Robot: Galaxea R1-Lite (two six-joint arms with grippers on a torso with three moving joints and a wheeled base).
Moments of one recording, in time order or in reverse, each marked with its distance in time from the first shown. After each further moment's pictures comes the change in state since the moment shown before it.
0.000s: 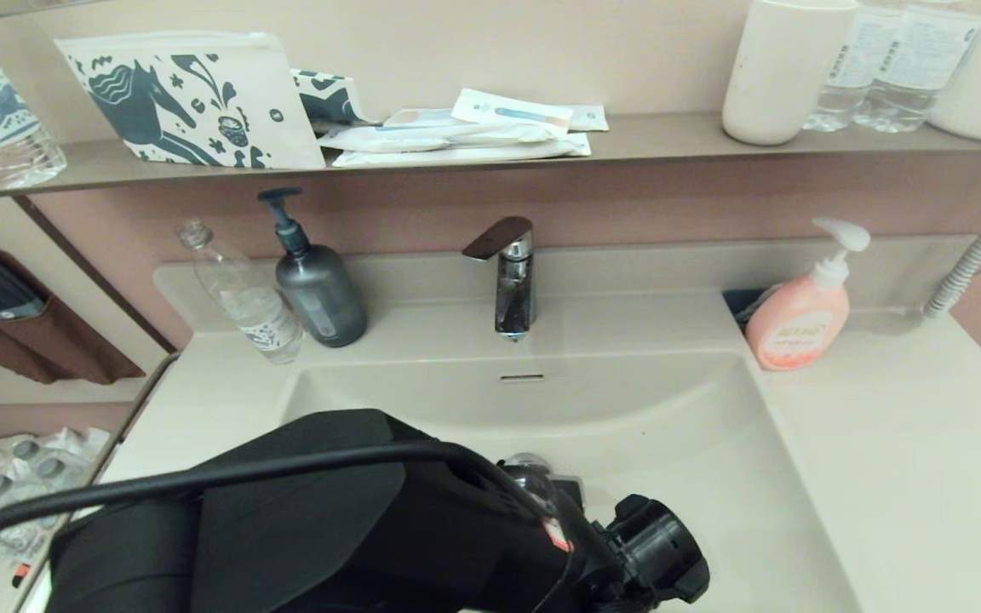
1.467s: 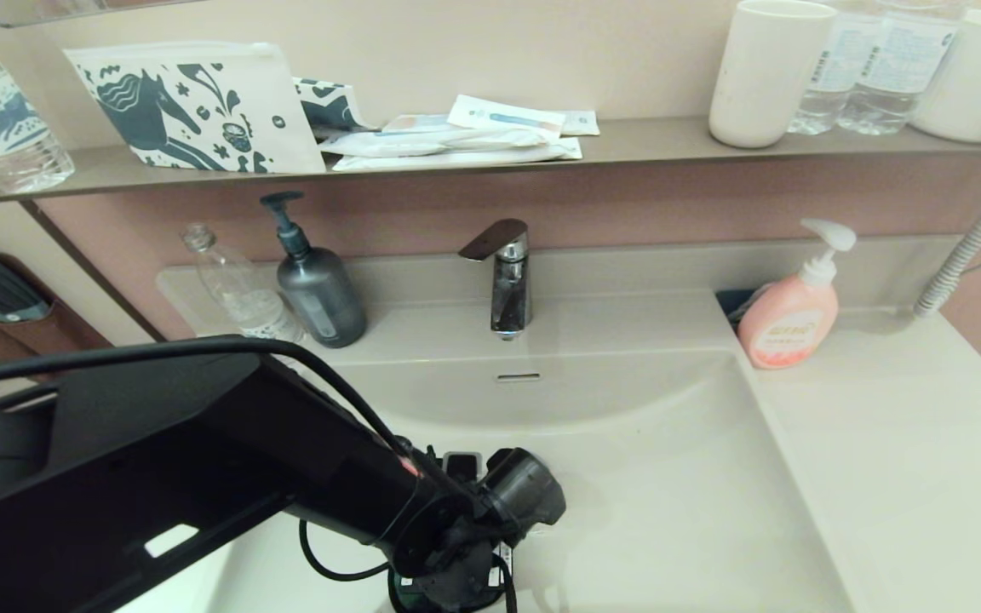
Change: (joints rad) left arm 0.287 -0.113 0.320 -0.191 0.016 0.185; right arm 0.000 0.000 0.000 0.000 0.000 0.000
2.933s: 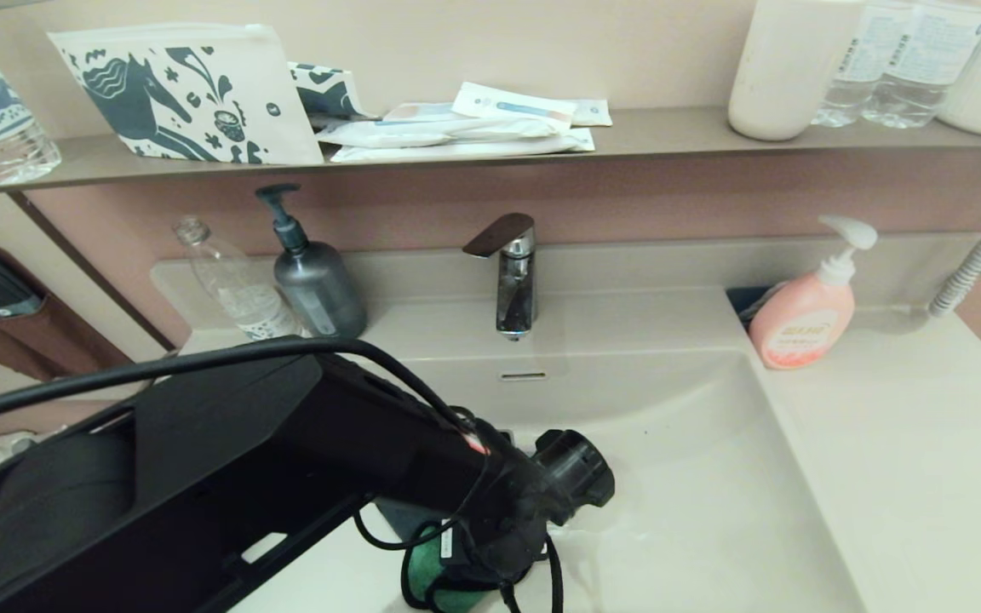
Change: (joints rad) left arm -0.130 0.055 -0.287 0.236 -0.019 -0.119; right arm 0.000 0.000 0.000 0.000 0.000 0.000
